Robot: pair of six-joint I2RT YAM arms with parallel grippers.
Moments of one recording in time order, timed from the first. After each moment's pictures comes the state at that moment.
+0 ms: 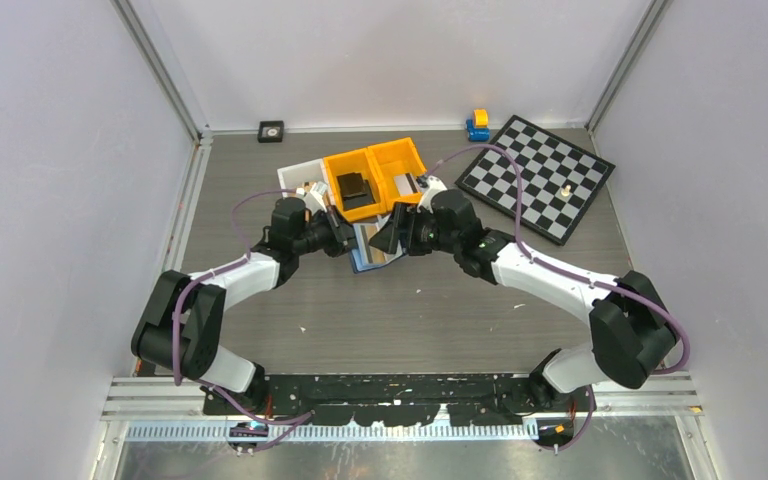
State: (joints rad) left arm -0.36 1.47 0.67 0.39 0.60 -0.92; right arm 0.68 1.44 0.91 0.09 -0.24 0.71
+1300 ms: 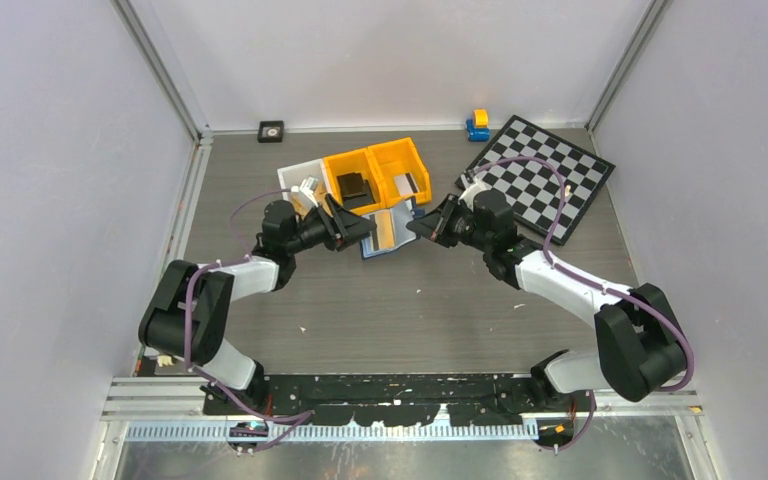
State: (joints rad) left arm -0.30 1.54 0.61 0.76 0.71 -1.13; right arm 0.49 1.36 0.74 0.29 -0.32 0.90
